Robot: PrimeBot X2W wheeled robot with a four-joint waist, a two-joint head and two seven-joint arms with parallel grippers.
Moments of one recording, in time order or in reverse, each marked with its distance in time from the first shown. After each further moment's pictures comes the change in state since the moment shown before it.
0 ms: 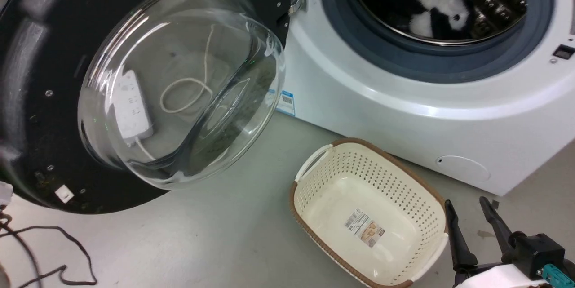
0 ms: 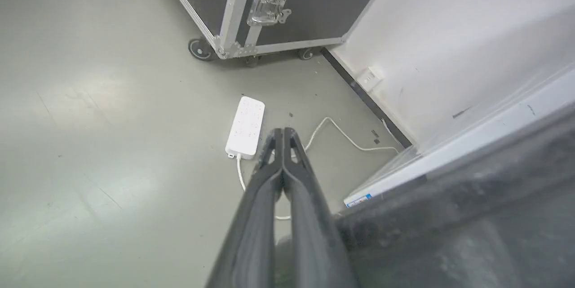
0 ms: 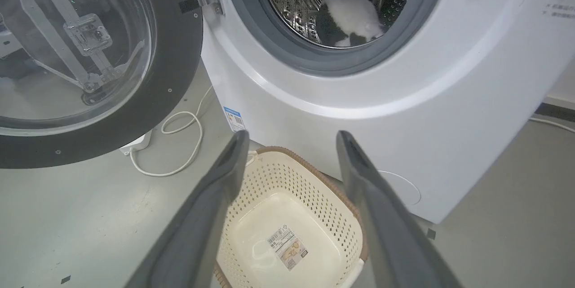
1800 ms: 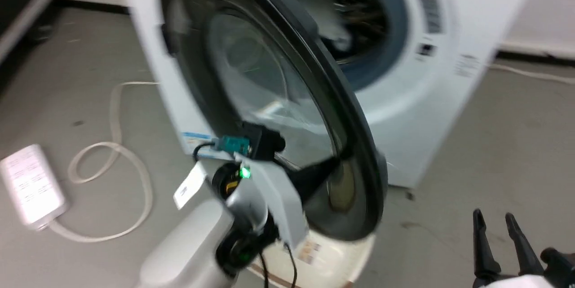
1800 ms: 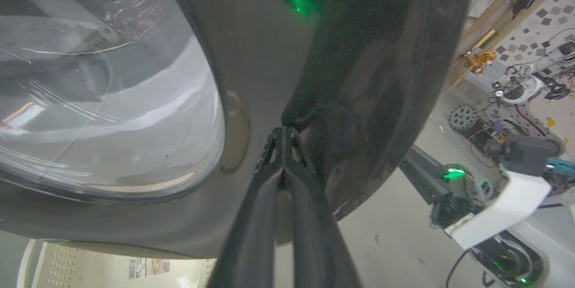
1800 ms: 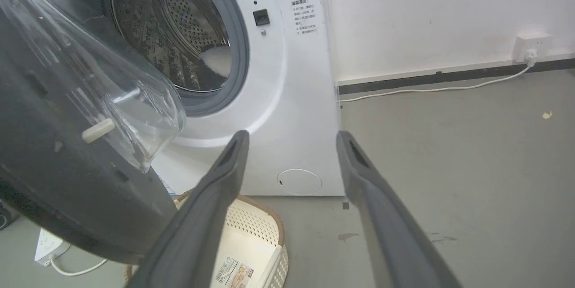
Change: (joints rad) left arm -0.115 -0.058 -1.201 -0.162 -0.343 -0.073 0.018; right arm -0.010 0.001 -0.088 0.161 0.167 0.000 -0.124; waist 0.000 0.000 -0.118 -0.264
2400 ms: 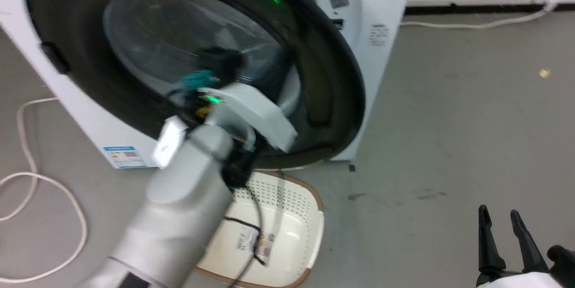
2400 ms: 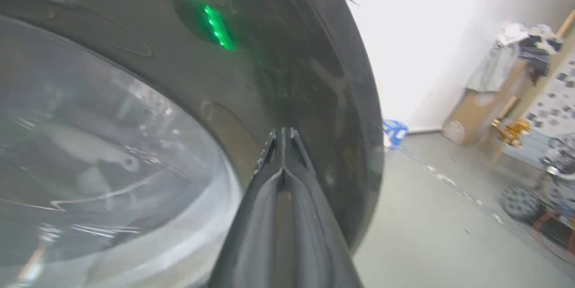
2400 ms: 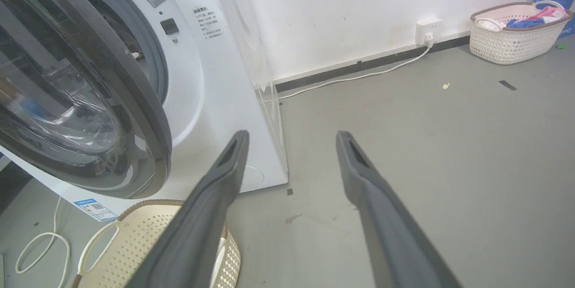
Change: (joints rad) left arm -0.343 -0.124 0.051 0.503 0.111 0.023 -0.442; right arm -0.022 0.000 -0.014 0.007 0.033 0.000 0.000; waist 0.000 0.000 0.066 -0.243
